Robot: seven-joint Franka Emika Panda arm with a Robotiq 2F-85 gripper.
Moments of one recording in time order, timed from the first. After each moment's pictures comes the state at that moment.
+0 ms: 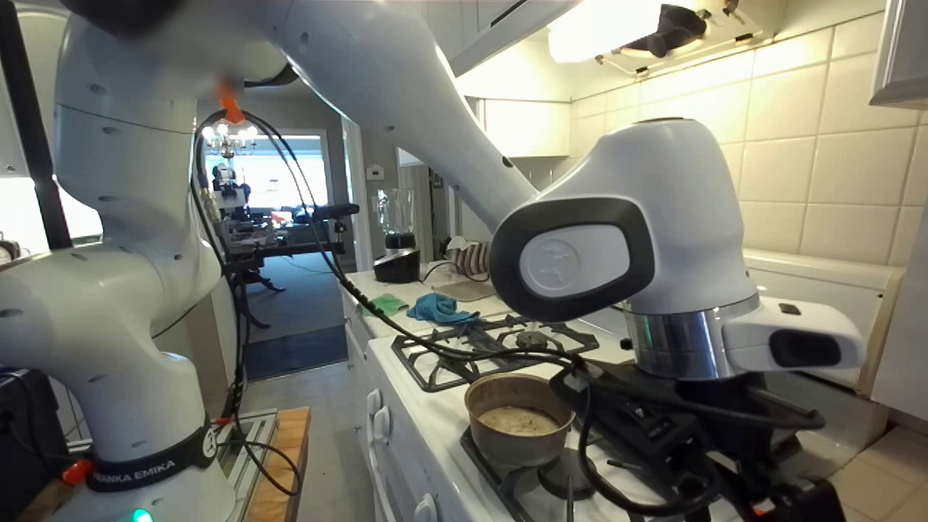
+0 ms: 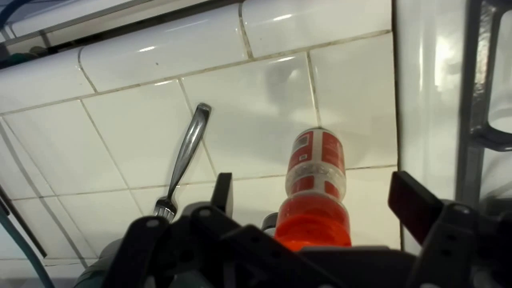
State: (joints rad) arm -0.34 0.31 -0.21 -2.09 -0.12 2.66 -0.39
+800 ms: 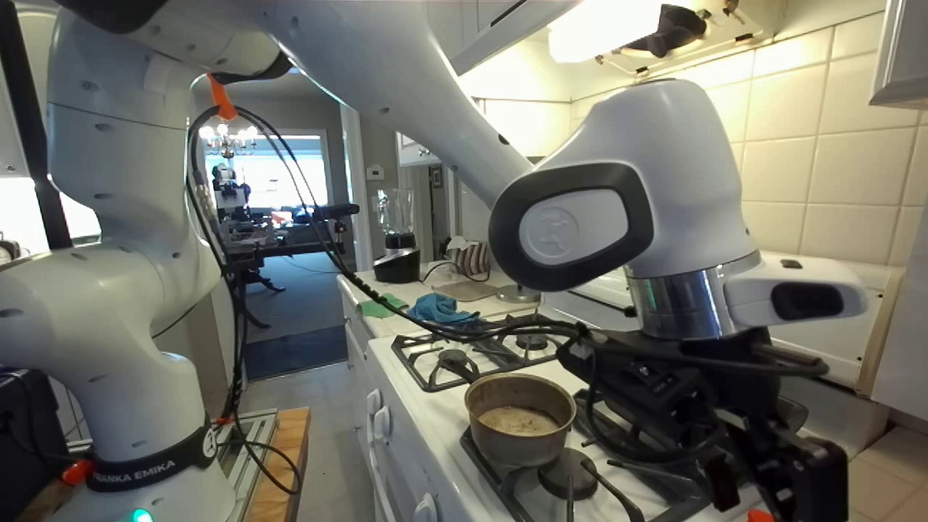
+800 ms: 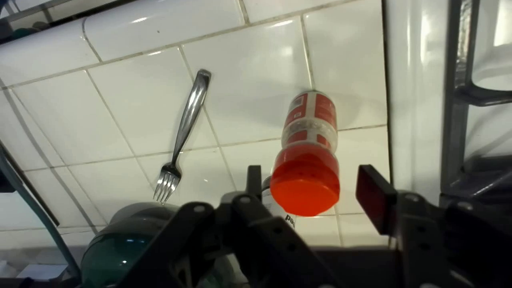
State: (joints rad) arm -0.34 0.26 -0.19 -2.08 -0.09 2.66 -0.39
